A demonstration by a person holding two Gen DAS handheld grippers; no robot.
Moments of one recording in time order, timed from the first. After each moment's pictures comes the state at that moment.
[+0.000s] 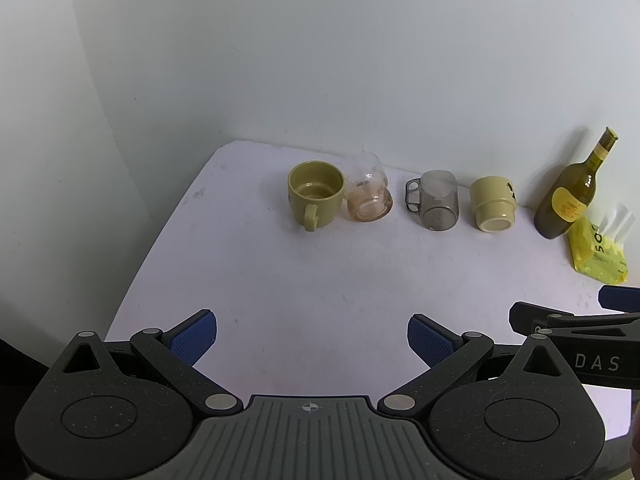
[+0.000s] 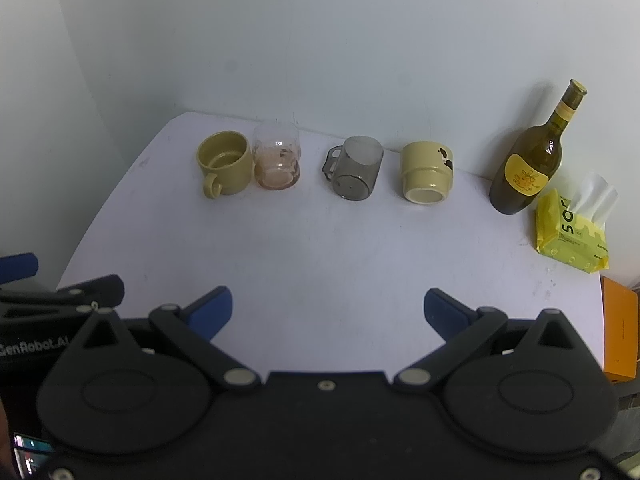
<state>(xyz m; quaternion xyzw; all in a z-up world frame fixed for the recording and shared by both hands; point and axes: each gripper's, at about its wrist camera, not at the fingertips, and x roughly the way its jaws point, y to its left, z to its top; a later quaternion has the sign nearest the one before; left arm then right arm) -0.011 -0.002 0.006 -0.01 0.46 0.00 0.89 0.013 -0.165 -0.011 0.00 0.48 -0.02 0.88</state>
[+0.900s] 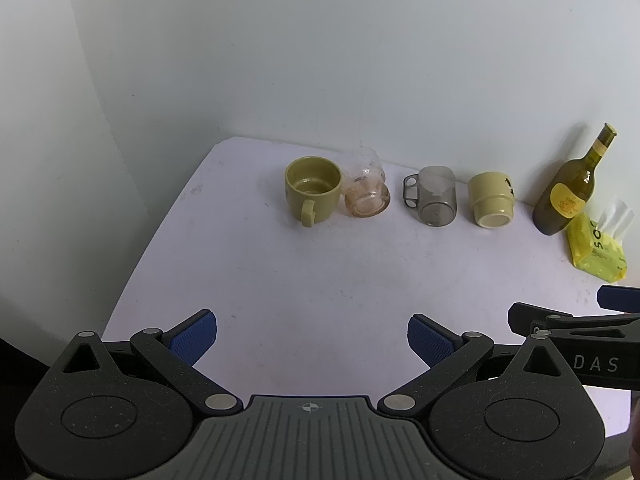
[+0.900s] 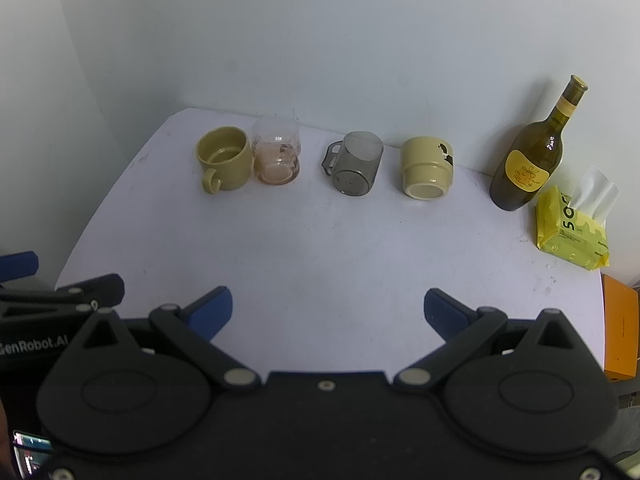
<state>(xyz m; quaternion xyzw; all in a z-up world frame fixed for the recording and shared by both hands) -0.022 -0.005 0.004 -0.01 0.46 0.00 0.89 0.011 -0.169 -0.015 0.00 0.49 -0.02 0.87</state>
